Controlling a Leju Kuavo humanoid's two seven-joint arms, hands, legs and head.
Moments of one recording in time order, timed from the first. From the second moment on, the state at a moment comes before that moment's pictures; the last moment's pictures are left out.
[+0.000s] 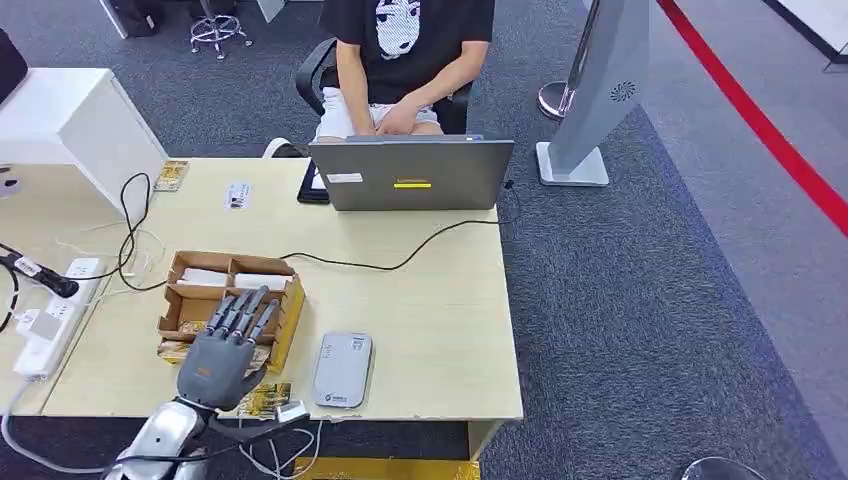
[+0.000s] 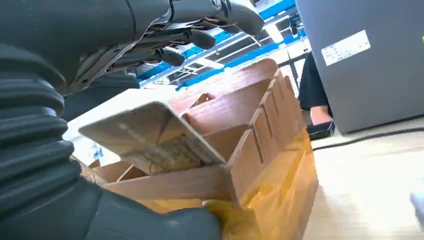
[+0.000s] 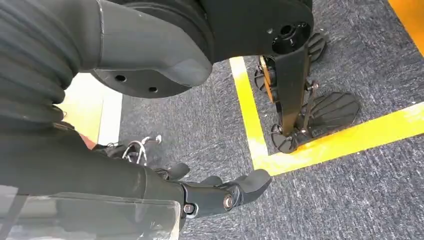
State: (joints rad) left arm -0.14 0.06 -0.16 -1.19 -1.46 0.57 -0.31; right arm -0.17 0.17 -1.35 -0.25 1.06 0.09 0.10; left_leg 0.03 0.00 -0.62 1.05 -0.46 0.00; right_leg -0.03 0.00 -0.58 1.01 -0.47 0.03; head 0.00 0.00
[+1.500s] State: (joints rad) left arm -0.13 0.05 -0.17 -1.22 -1.48 0.56 -0.29; right arm -0.17 0.17 -1.35 -0.25 1.05 0.10 0.10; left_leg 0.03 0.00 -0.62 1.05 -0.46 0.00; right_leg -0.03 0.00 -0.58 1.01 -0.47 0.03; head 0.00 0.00
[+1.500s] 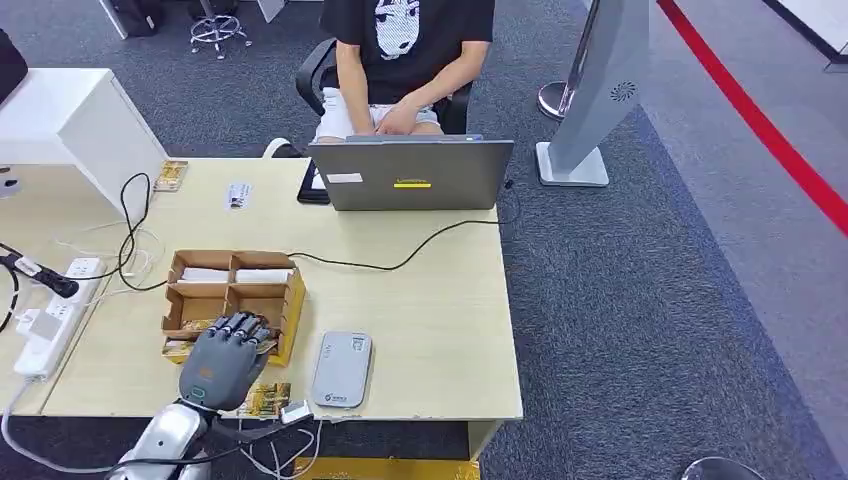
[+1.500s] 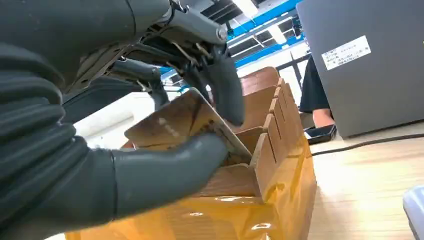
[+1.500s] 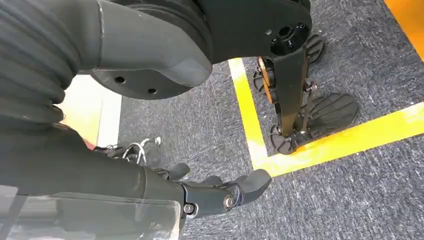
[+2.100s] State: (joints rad) left arm -0.13 0.05 -0.17 -1.22 -1.48 0.55 -0.29; right arm -0.17 0.17 -1.35 -0.25 1.04 0.10 0.10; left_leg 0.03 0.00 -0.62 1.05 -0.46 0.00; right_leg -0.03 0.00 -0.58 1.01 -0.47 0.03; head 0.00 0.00
